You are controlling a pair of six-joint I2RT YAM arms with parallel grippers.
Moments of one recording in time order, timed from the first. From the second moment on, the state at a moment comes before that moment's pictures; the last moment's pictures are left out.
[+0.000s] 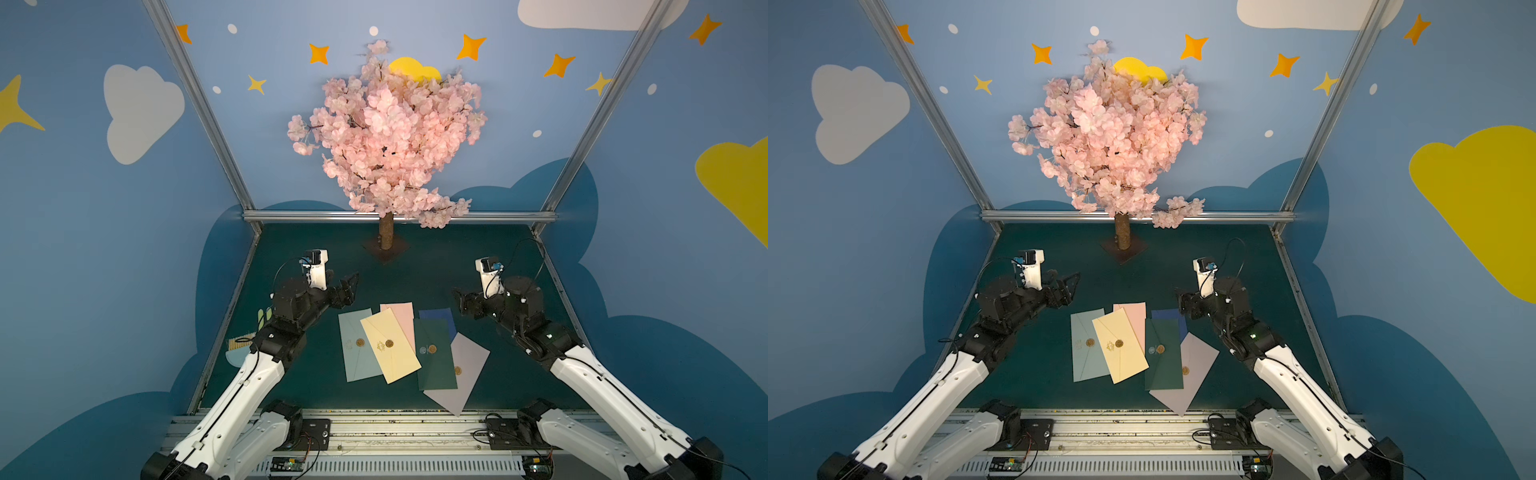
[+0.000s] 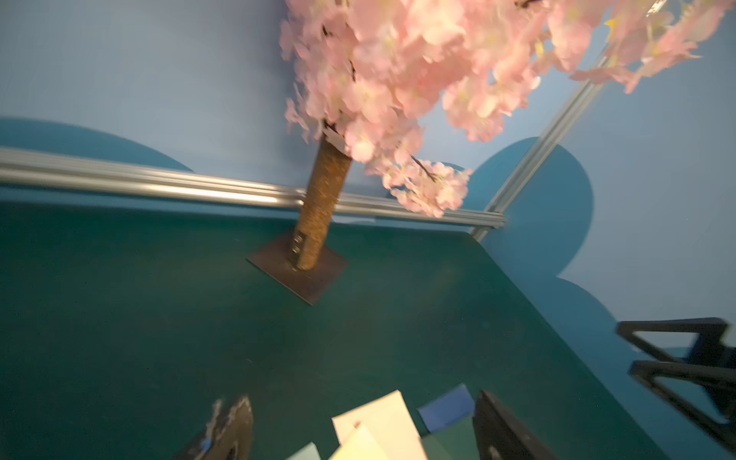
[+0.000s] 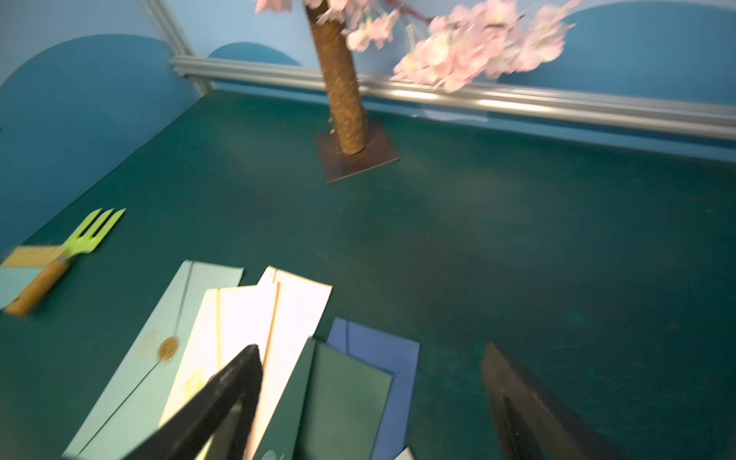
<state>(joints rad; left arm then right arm) -0.33 0.88 0.69 -0.07 0.20 -0.39 0.56 0.92 0.78 -0.32 -0.01 0.18</state>
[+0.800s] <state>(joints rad) -0.52 0.83 0.33 -0.21 0.34 -0.97 0.64 1.65 1.13 -0.37 -0.64 0.44</state>
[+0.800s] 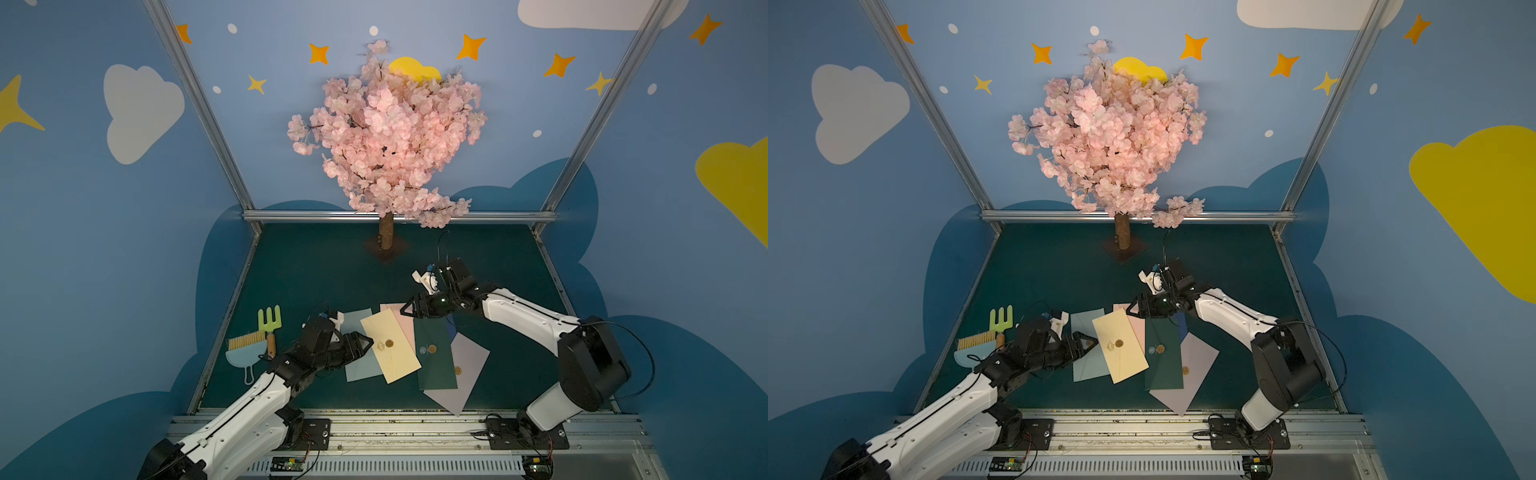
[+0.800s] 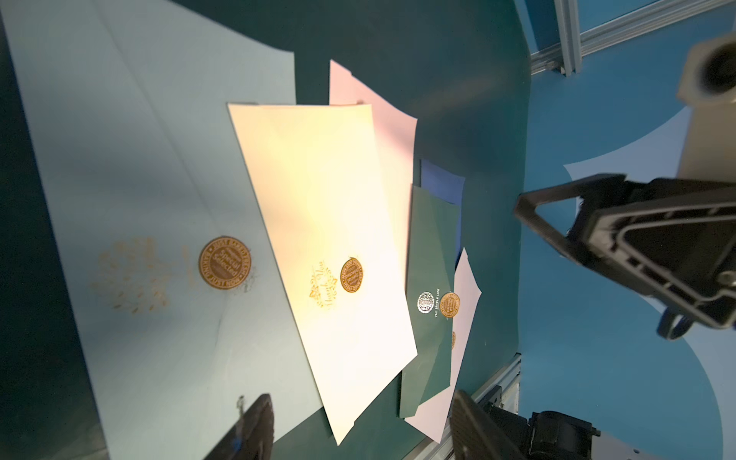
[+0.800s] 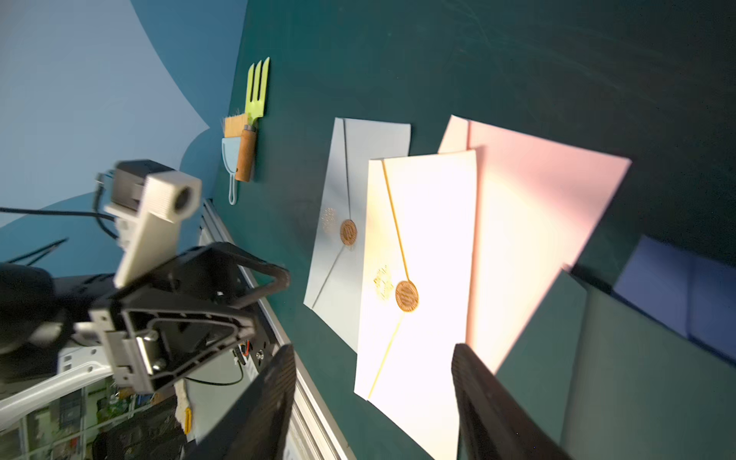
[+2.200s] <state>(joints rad) -0.56 1.41 0.39 0.27 0.43 -1.05 0.58 2.14 1.50 -0.47 -0.82 0.32</state>
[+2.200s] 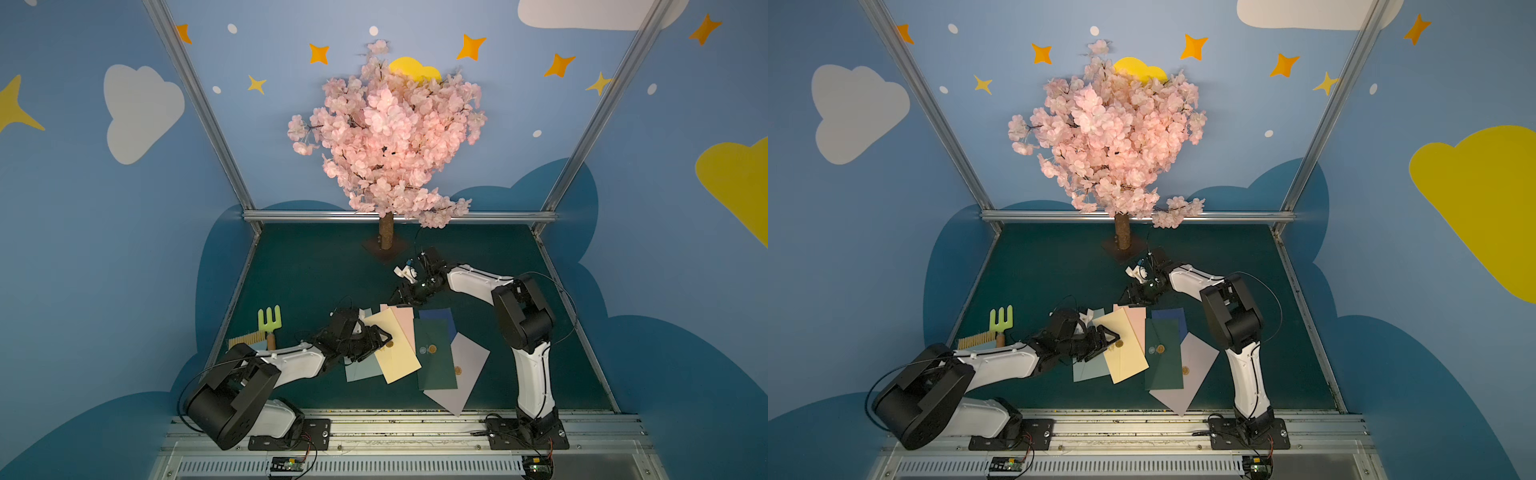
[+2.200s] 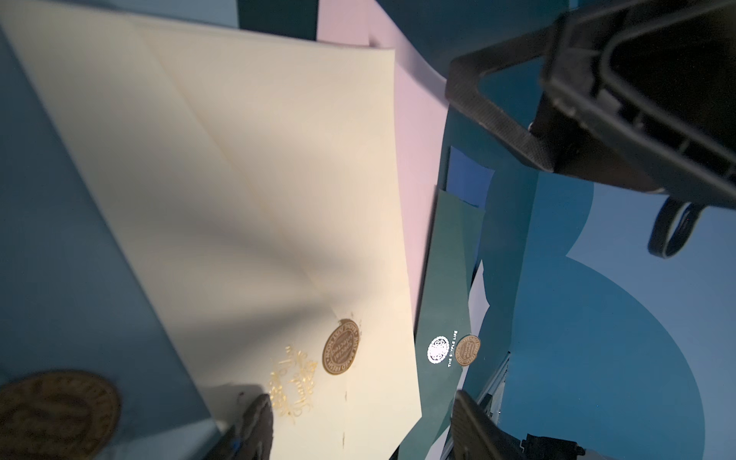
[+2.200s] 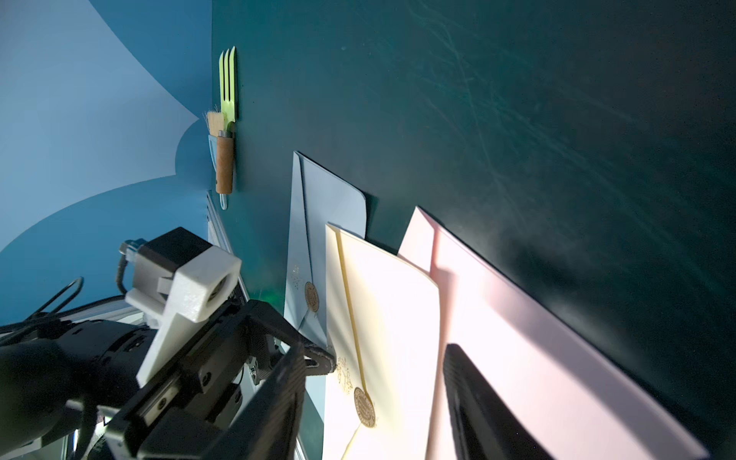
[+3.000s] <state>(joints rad) -0.56 1.43 0.38 0.34 0.44 -1.07 0.58 2.24 1.55 -0.49 -0.88 0.31</state>
